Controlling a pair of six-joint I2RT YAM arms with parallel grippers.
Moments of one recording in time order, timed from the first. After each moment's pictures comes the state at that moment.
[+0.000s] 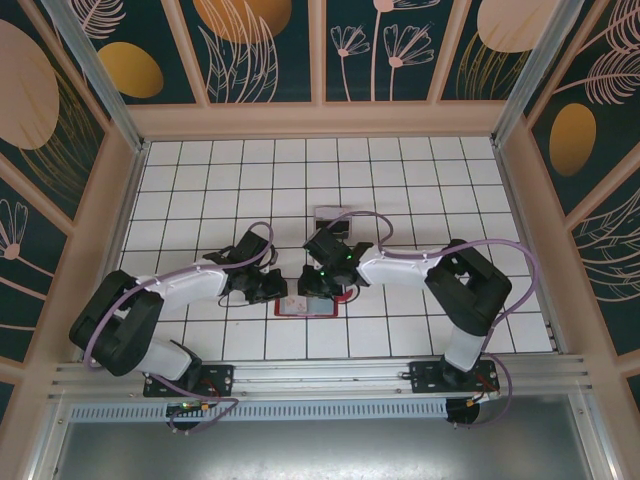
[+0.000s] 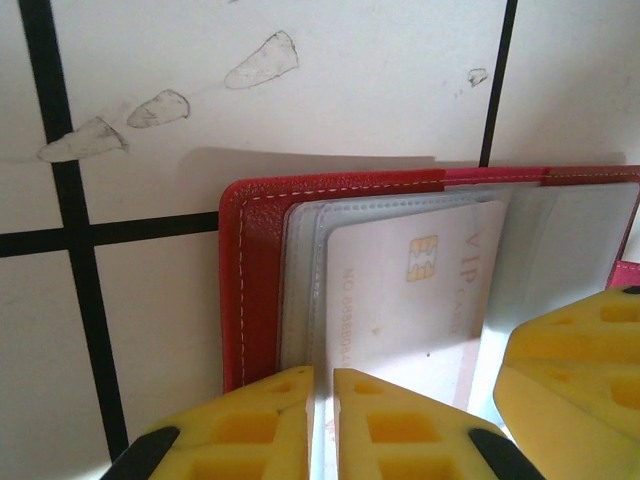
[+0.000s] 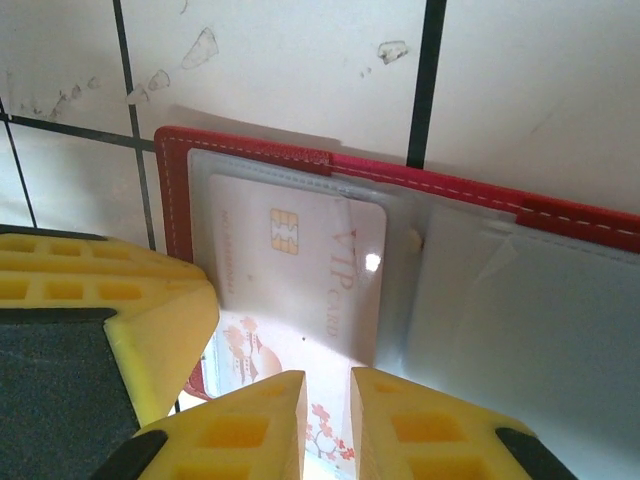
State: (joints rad) left arm -0.59 1.46 0.64 -0.34 0.37 -0.75; right arm 0.94 1.76 0.99 -0.29 -0.31 0.92
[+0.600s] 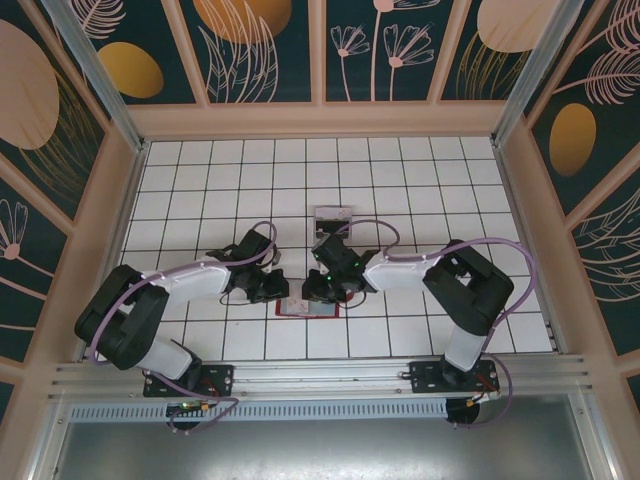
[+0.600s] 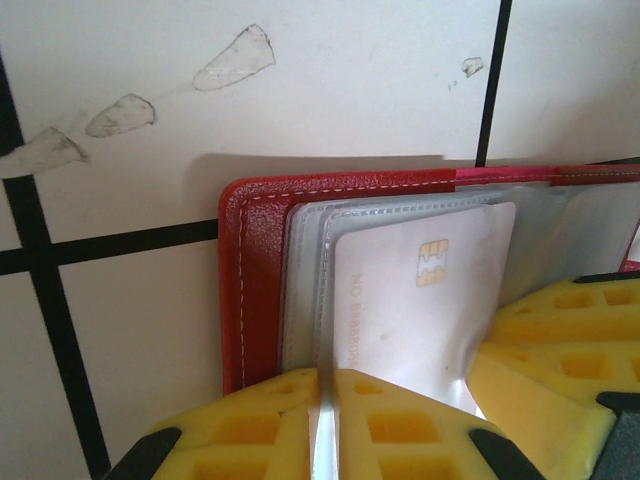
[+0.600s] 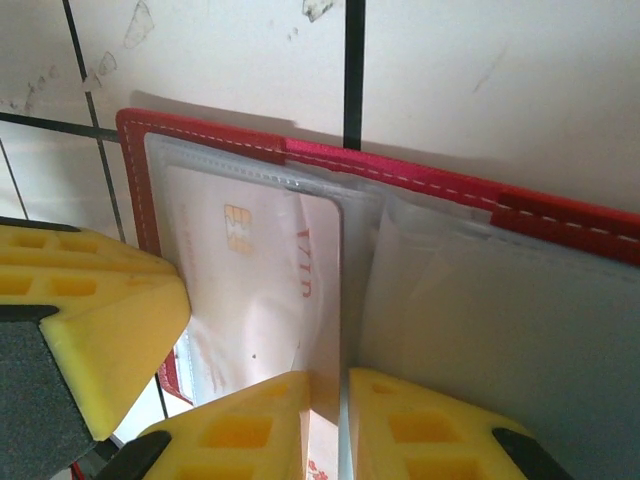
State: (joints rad) left arm -0.59 1.50 0.66 -0.35 0.39 -0.72; right arm 0.92 1.75 0.87 -0.14 -0.37 0.97
